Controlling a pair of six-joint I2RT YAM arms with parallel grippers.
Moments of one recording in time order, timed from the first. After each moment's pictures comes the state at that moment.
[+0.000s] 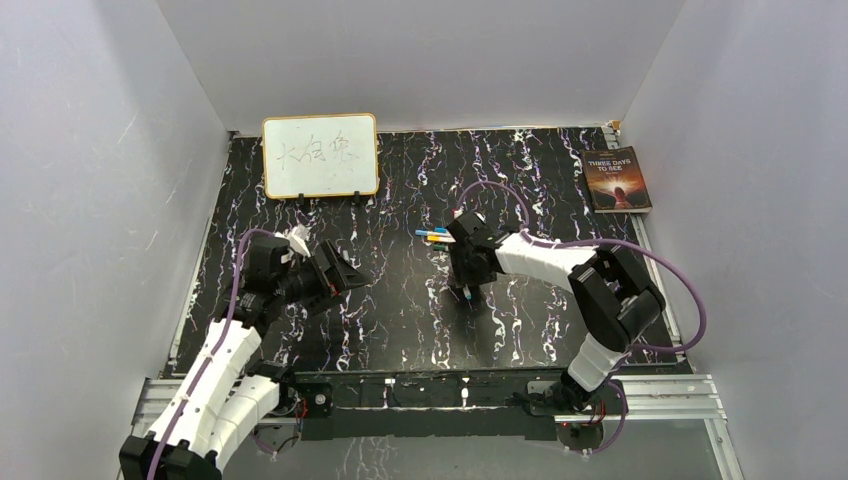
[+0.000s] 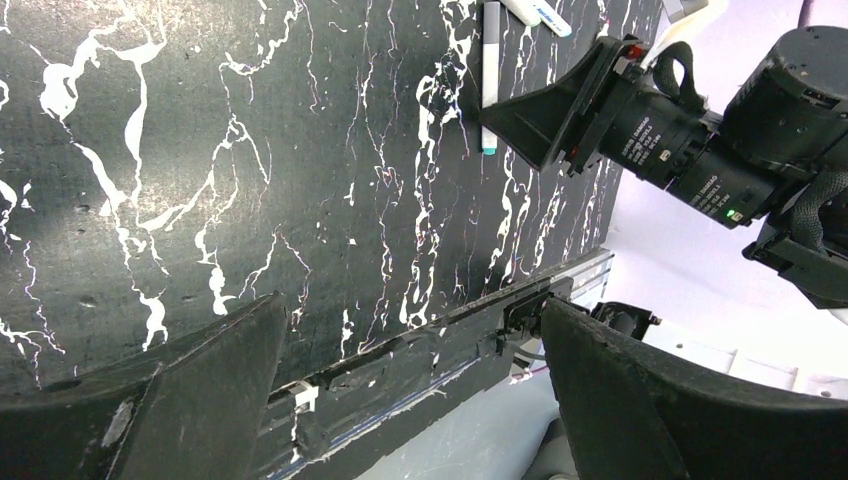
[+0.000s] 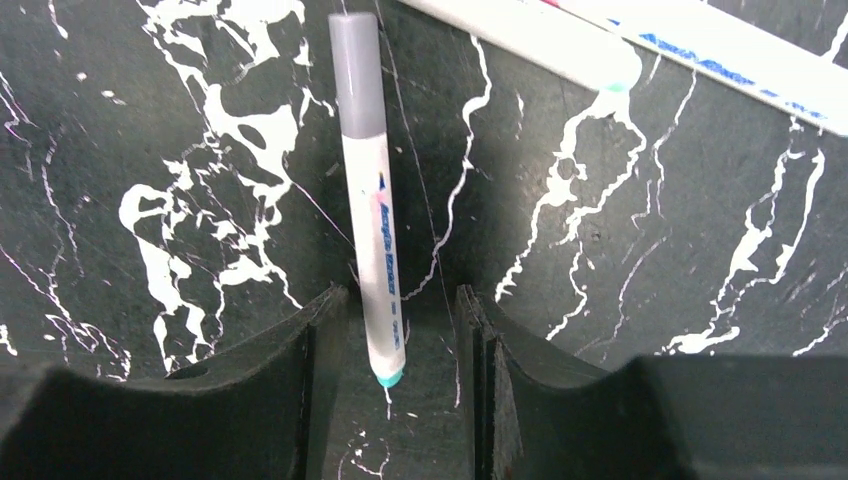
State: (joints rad) left arm -0.23 0.77 0.60 -0.60 0.48 -0.80; right arm 0.66 1.67 0.98 -0.47 0.12 0.44
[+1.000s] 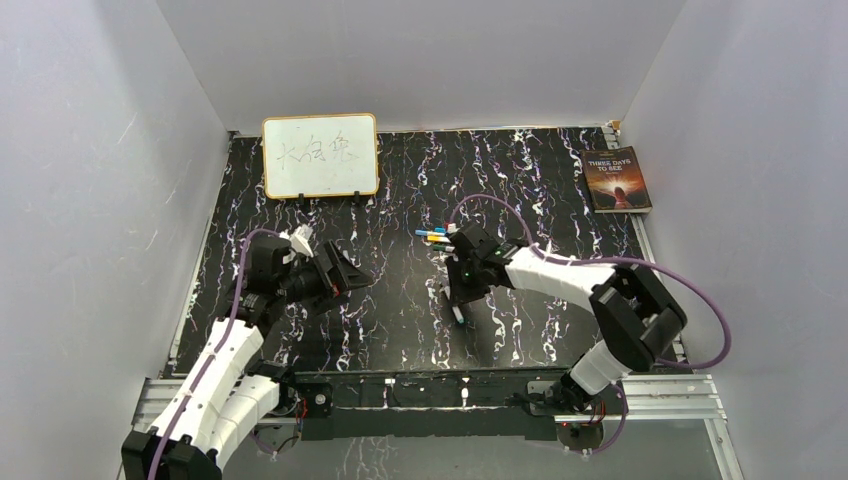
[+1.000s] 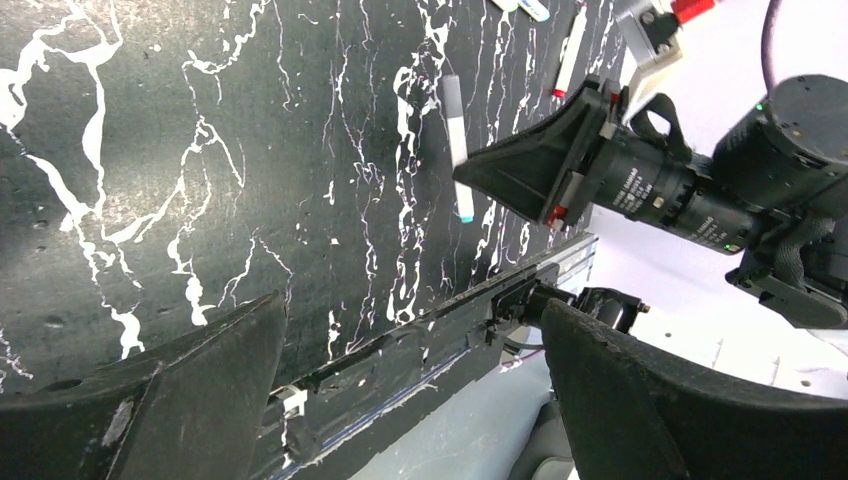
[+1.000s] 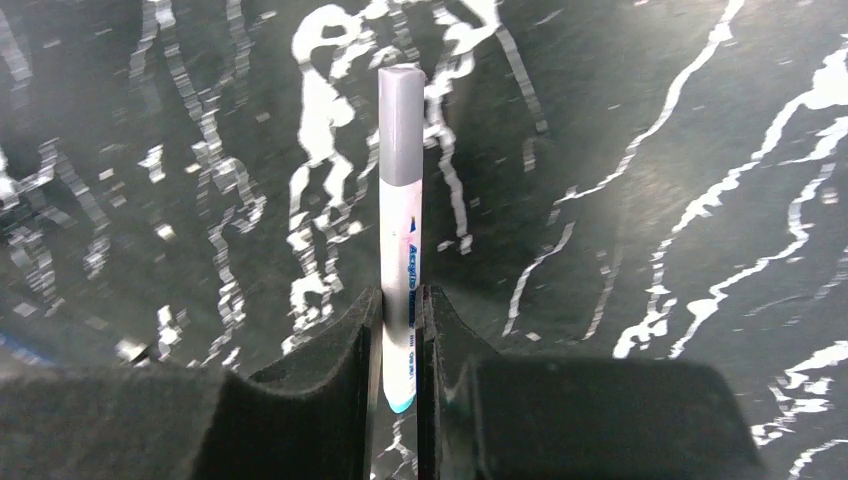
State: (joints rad) left arm -0.23 0.78 0.57 -0.54 0.54 -0.80; right arm 0.71 1.58 0.90 -0.46 -0.10 0.45
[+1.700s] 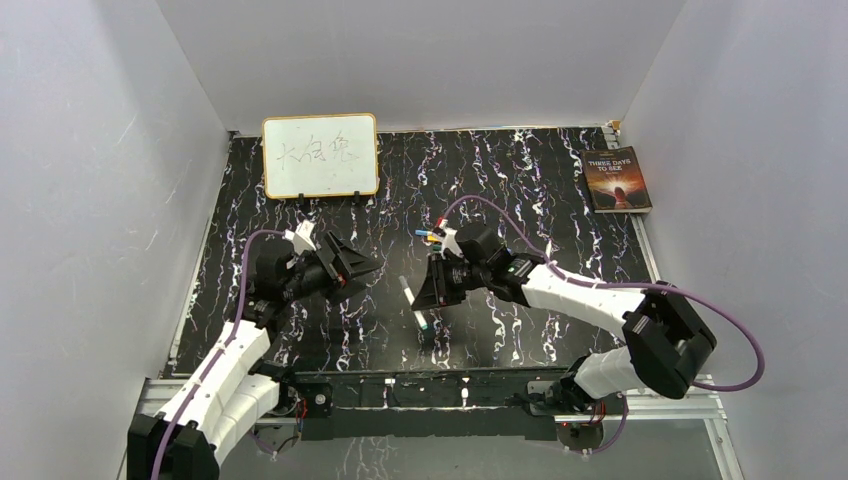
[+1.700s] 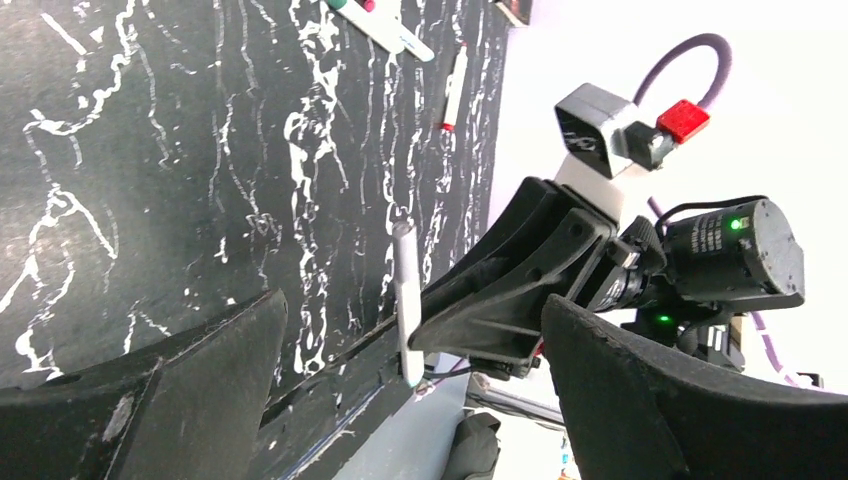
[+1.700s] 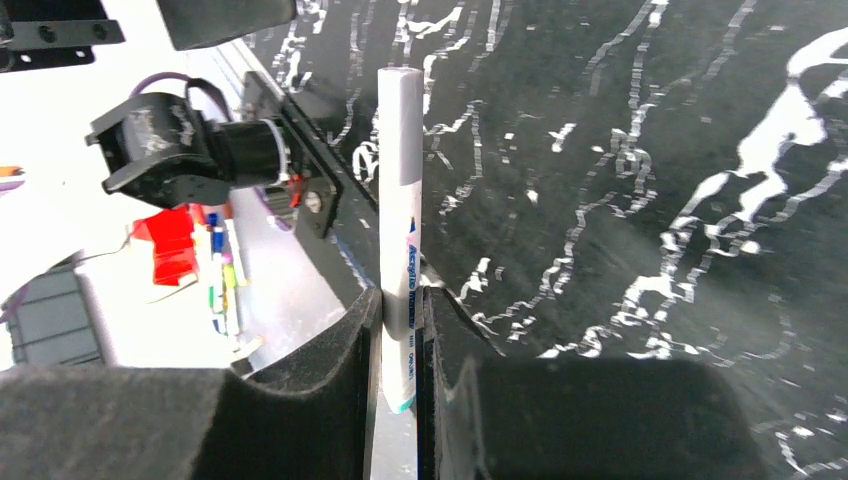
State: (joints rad) left arm -0.25 0.82 0.43 -0.13 0.60 -1.06; right arm 0.77 1.37 0.79 -0.12 -0.52 0.71
